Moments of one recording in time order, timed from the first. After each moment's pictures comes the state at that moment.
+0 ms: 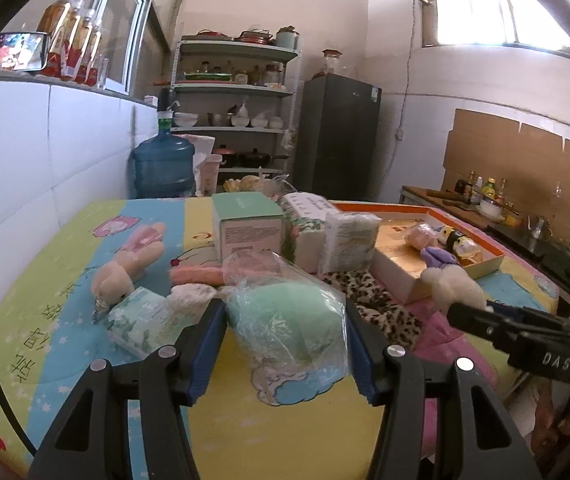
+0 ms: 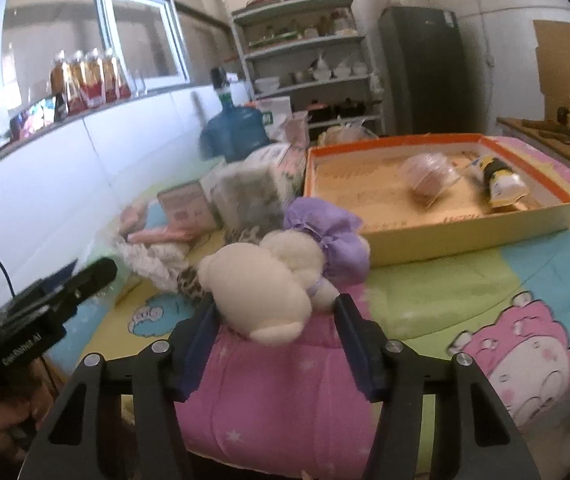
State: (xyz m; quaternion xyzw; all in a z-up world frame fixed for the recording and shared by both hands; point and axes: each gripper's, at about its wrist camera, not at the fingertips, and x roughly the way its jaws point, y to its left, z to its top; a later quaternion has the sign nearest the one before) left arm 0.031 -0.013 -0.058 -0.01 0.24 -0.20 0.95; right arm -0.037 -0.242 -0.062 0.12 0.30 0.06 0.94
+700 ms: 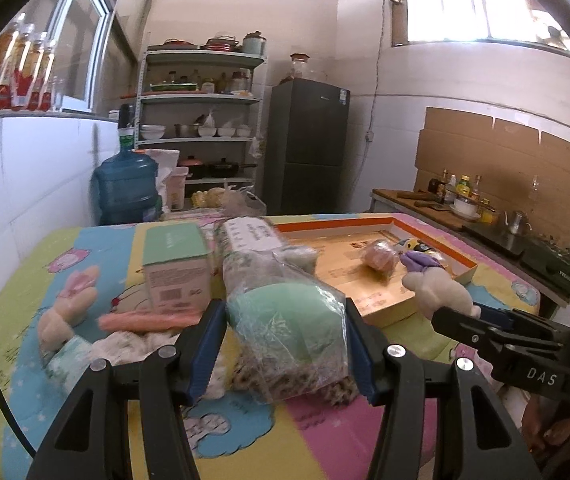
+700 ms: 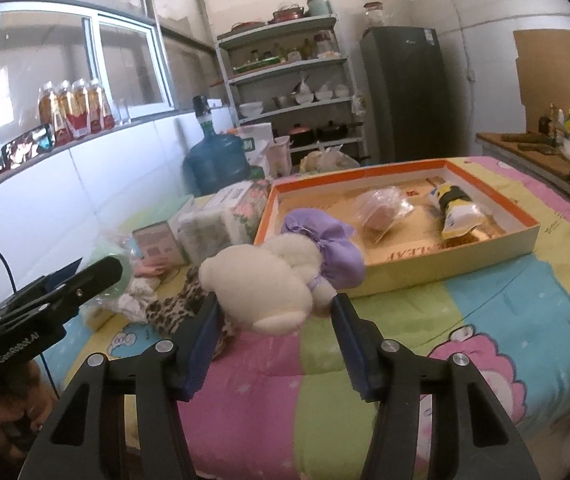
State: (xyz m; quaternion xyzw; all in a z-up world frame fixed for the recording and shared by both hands) left arm 0.046 -0.075 -0.034 0.01 0.23 -0.25 0.94; right arm -0.045 -0.283 -0.045 0.12 0.26 0.03 0.96
